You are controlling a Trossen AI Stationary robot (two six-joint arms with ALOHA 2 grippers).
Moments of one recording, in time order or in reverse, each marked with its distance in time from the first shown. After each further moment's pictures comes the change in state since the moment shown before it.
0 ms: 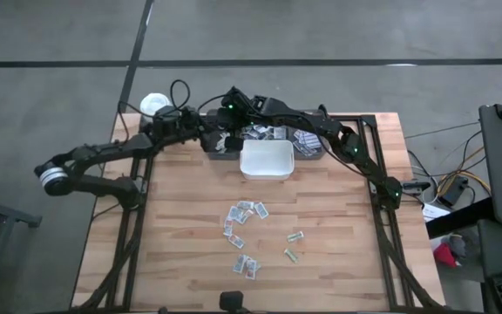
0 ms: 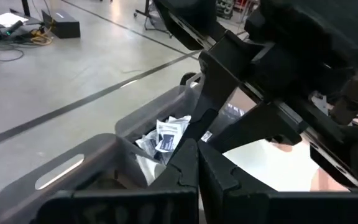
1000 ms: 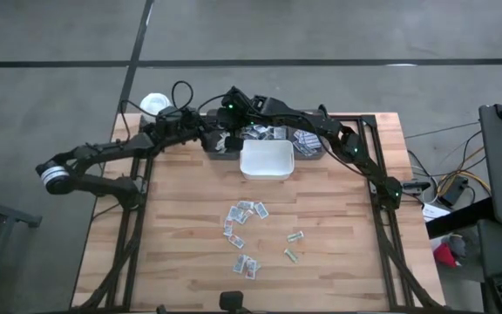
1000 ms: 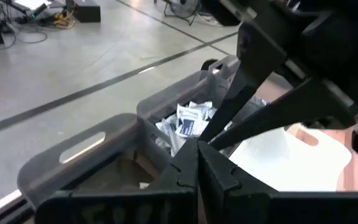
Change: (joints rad) left arm 0.000 0.018 0.000 -0.046 -0.073 -0.018; right arm -0.001 0.000 0.000 0.001 0.000 0.001
